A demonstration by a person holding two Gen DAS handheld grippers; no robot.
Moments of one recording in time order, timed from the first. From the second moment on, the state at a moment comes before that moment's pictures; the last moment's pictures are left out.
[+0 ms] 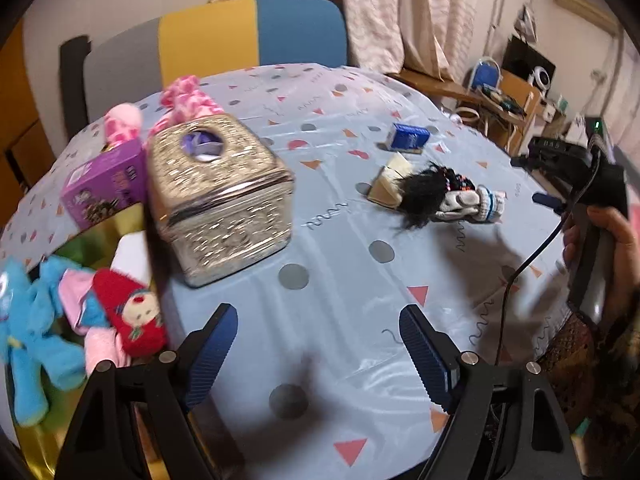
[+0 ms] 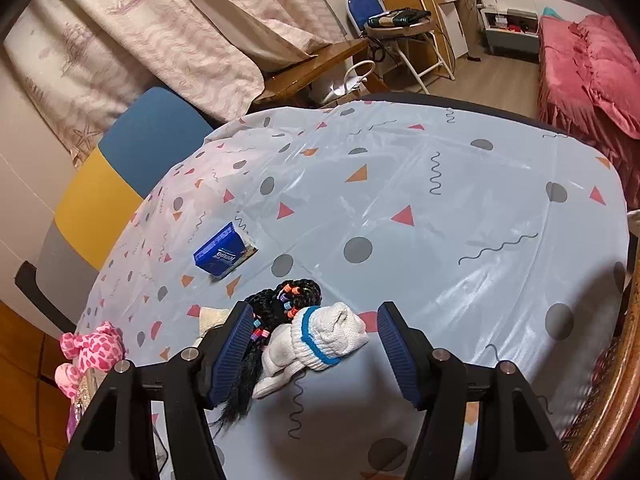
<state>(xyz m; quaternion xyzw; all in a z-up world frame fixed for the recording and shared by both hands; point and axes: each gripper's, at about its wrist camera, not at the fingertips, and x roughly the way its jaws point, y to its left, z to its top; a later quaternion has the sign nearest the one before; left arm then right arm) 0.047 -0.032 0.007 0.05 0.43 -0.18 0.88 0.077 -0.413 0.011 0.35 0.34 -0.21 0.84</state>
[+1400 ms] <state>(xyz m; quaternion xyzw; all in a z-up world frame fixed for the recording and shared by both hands) 0.339 -0.330 -0.035 0.06 0.48 -0.20 0.85 0.079 -0.420 0.000 0.45 0.31 -0.10 0.83</state>
